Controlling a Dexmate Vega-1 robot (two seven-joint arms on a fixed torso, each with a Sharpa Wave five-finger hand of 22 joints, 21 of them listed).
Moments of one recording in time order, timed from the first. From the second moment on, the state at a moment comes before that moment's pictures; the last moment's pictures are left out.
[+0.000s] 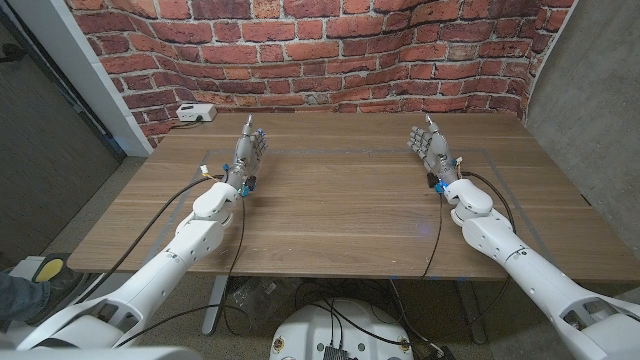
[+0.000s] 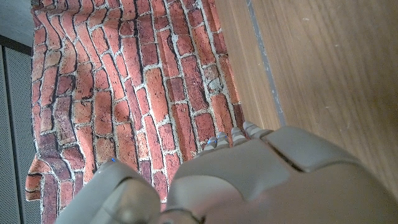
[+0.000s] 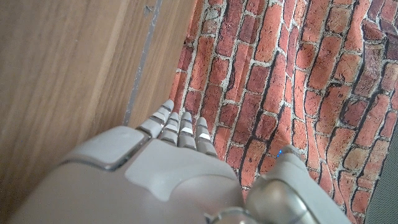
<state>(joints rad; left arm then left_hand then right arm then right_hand) 0.84 0.51 0.36 -1.28 -0.65 -0.31 -0.04 0.13 -0.14 0.11 0.11 0.31 -0.18 0.11 0.21 0.18 -0.17 0.05 0.21 0.18 -0.17 0.07 0.20 0.18 -0.17 -0.02 0.22 0.18 -0.84 -0.50 -0.38 -1.30 0.62 0.30 0.00 0.08 -0.08 0.27 -0.06 0.20 0.09 0.12 0.20 0.18 0.08 0.15 0.21 0.18 0.00 0.11 0.19 0.17 0.13 -0.01 0.22 0.18</state>
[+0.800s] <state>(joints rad) 0.91 0.55 0.34 -1.37 -0.65 -0.33 -0.02 0.17 -0.11 0.10 0.11 0.34 -0.15 0.12 0.22 0.18 -0.07 0.06 0.23 0.18 -0.10 0.07 0.21 0.18 -0.13 -0.01 0.24 0.18 -0.91 -0.53 -0.36 -1.41 0.55 0.35 -0.09 0.08 -0.08 0.27 -0.06 0.20 0.10 0.12 0.20 0.18 0.10 0.15 0.22 0.18 0.02 0.11 0.19 0.17 0.15 -0.01 0.22 0.18</state>
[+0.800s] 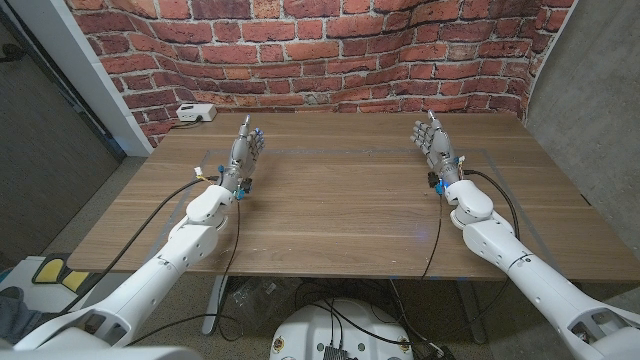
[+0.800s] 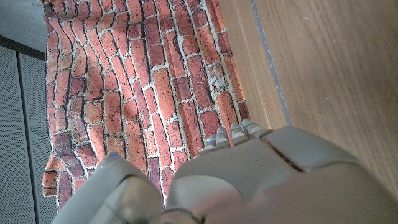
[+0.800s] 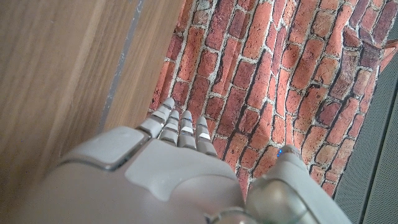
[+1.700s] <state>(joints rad) 0.96 0.59 0.33 -1.46 -0.60 -0.32 0.06 0.23 -0.07 0.10 0.09 0.35 0.02 0.10 0.24 0.18 0.07 0.04 0.25 0.18 0.03 0.04 0.22 0.18 -0.01 0.00 0.26 0.18 -1.07 -0.62 -0.26 -1.55 0.56 0.41 -0.10 0.09 -0.07 0.26 -0.07 0.20 0.17 0.12 0.21 0.19 0.15 0.15 0.23 0.18 0.06 0.11 0.19 0.18 0.19 -0.01 0.22 0.18</state>
